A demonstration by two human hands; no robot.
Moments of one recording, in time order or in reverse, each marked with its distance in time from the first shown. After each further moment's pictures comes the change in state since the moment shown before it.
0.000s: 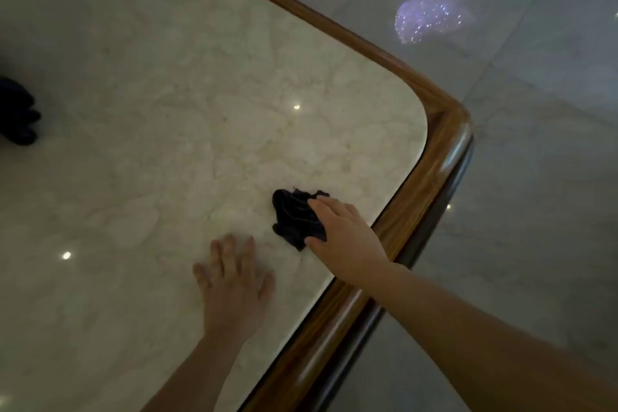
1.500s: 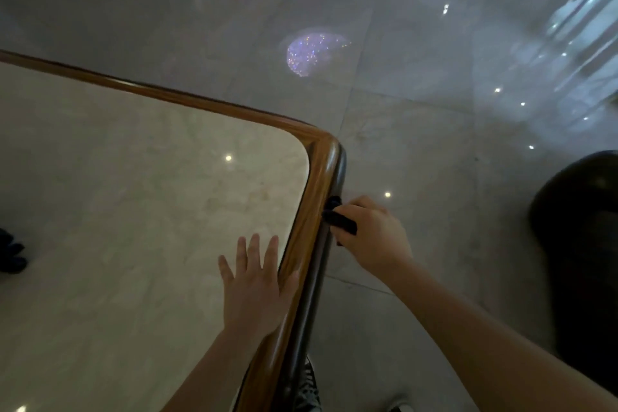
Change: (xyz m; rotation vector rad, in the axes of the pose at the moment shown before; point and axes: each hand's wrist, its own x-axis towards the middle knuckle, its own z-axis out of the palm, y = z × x) left_hand -0.121 0.115 -0.243 0.015 -0.043 0.500; right_hand -0.274 -0.055 -0.160 0.116 0.638 0.312
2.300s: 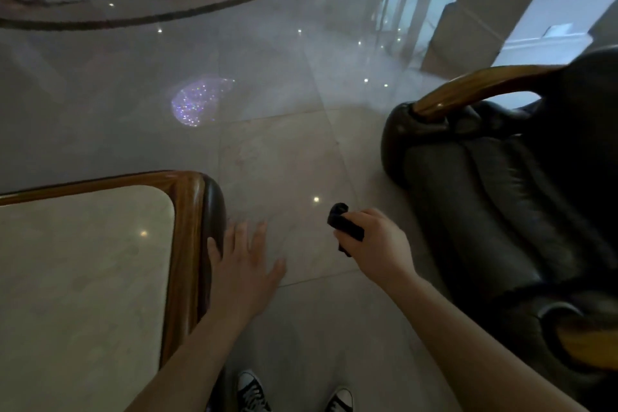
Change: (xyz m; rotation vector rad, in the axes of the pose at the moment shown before) left_hand -0.090 0.283 -0.041 0.054 0.091 0.493; right_hand -0.269 0.159 -0.195 0.100 0.381 0.467
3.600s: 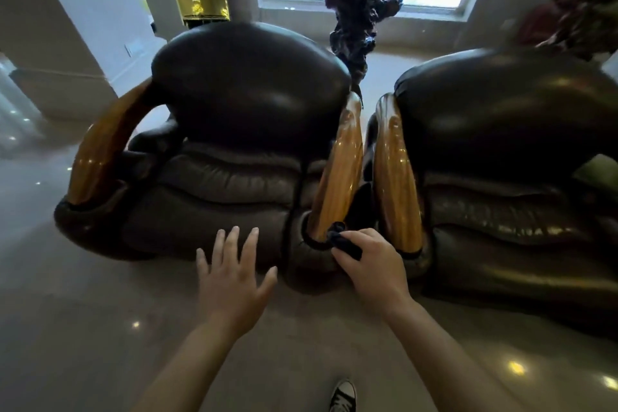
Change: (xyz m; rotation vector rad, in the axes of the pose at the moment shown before) left_hand 0.024 0.406 0.049 -0.089 -0.208 1.188; right_hand -0.229 0.205 -0.172 0.042 0.877 0.948
